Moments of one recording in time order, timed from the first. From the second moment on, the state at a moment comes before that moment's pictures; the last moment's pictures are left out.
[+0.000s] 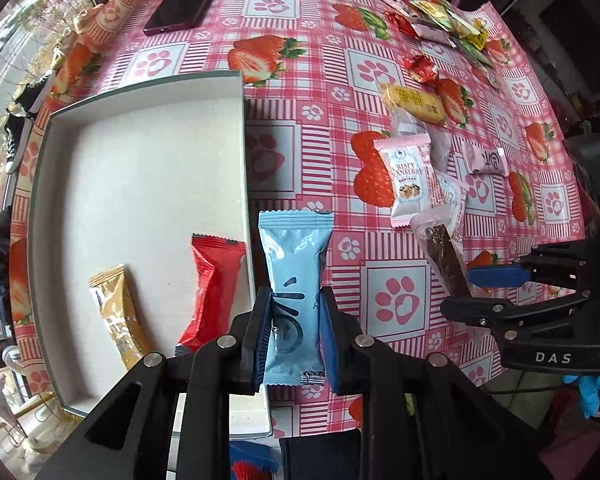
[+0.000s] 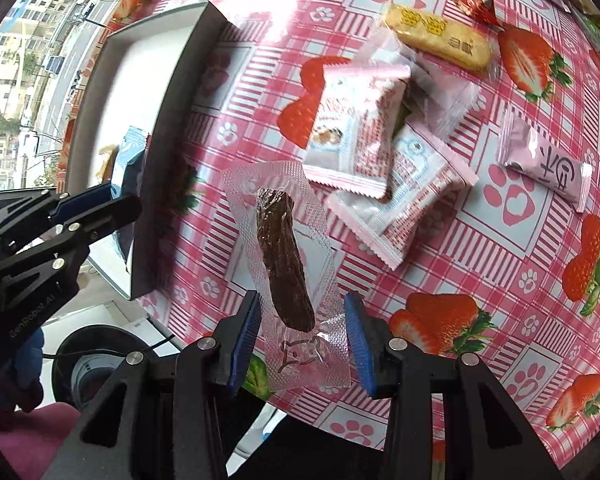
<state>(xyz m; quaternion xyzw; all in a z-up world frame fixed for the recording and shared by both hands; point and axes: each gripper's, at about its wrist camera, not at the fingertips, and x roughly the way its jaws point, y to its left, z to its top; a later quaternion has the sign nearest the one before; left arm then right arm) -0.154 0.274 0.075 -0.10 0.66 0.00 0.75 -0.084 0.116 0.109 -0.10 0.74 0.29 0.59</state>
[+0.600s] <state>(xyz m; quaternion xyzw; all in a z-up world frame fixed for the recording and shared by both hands) -0.186 0.377 0.057 -0.17 0.65 0.12 0.73 -0.087 0.283 0.104 -0.12 0.72 0.36 0.58</state>
